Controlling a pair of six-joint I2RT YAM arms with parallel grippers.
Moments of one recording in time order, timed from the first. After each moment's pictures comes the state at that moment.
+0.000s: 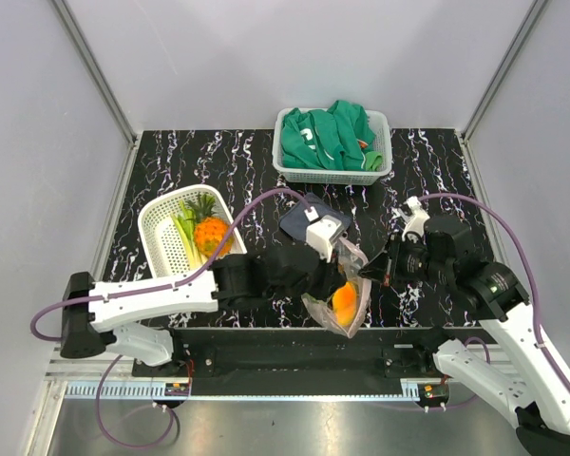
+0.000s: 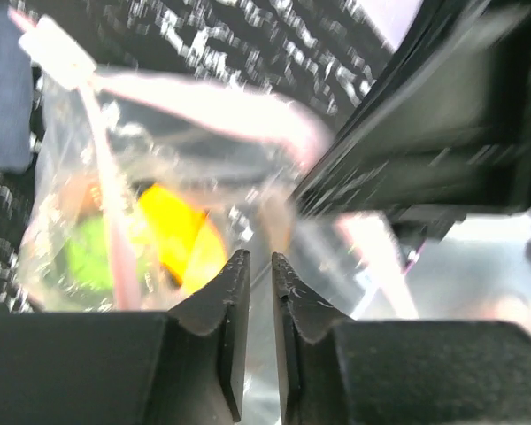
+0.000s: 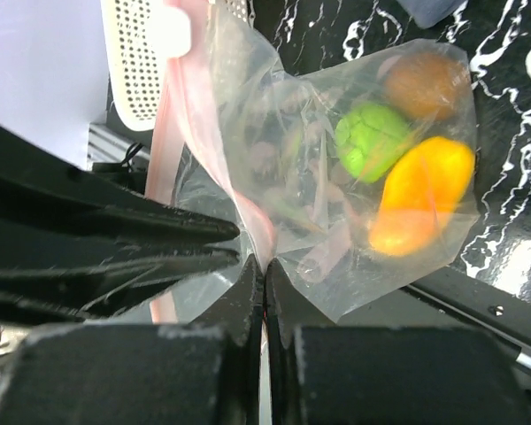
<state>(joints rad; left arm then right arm) -1.31 1.35 1.22 -0.37 -0.22 -0.61 0.54 0.73 1.02 -0.92 -0.32 0.66</state>
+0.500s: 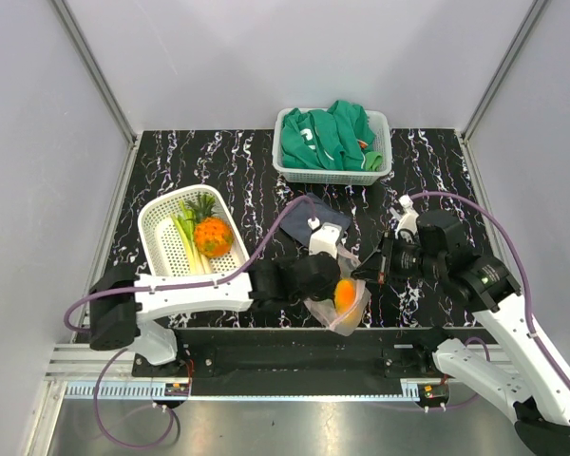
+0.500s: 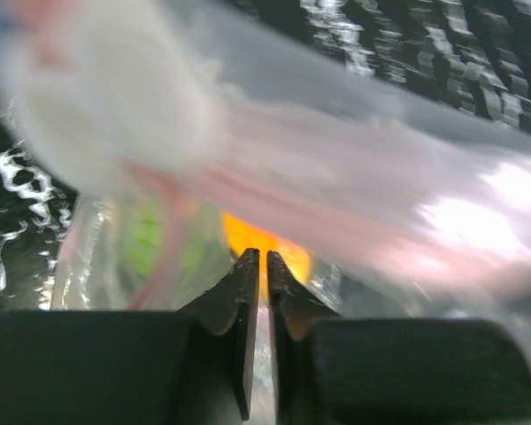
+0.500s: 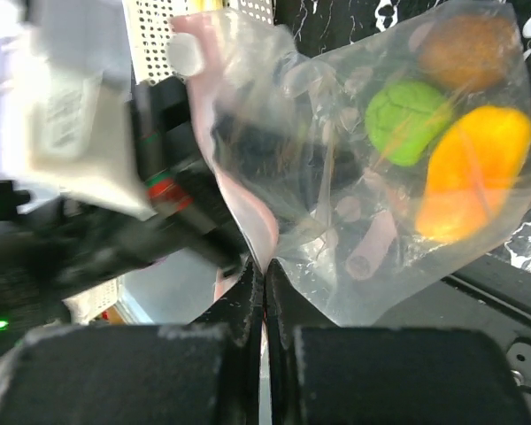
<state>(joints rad) -1.30 1.47 1.13 -0.34 -0.39 -0.73 0.54 0.78 1.03 -0.91 -0.41 0.72</state>
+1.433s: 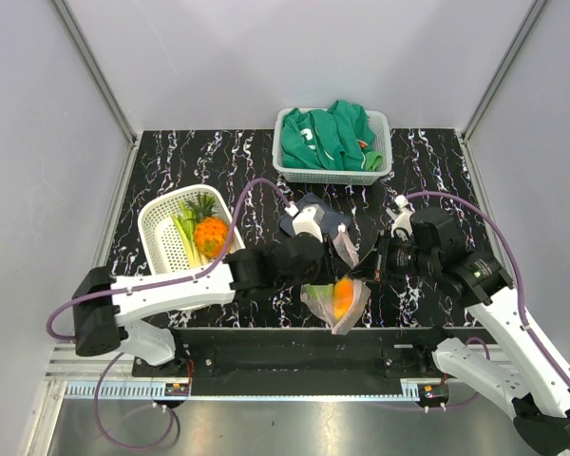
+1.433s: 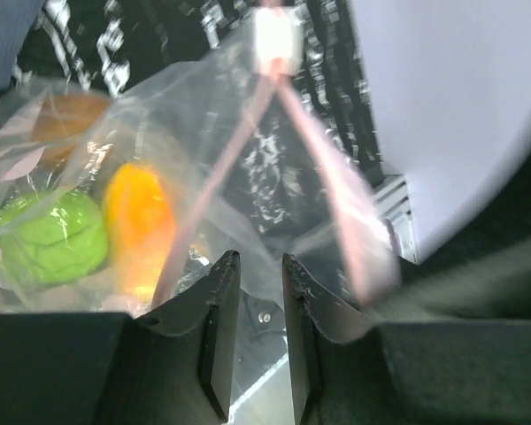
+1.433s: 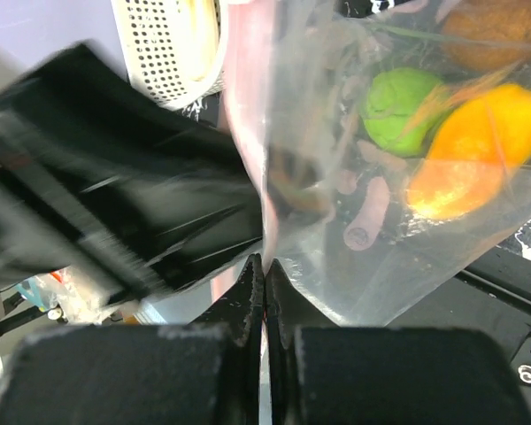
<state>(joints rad) -1.24 1.38 1.12 -0.26 -0.26 -1.03 0.54 0.81 1.01 -0.90 -0.42 0.76</state>
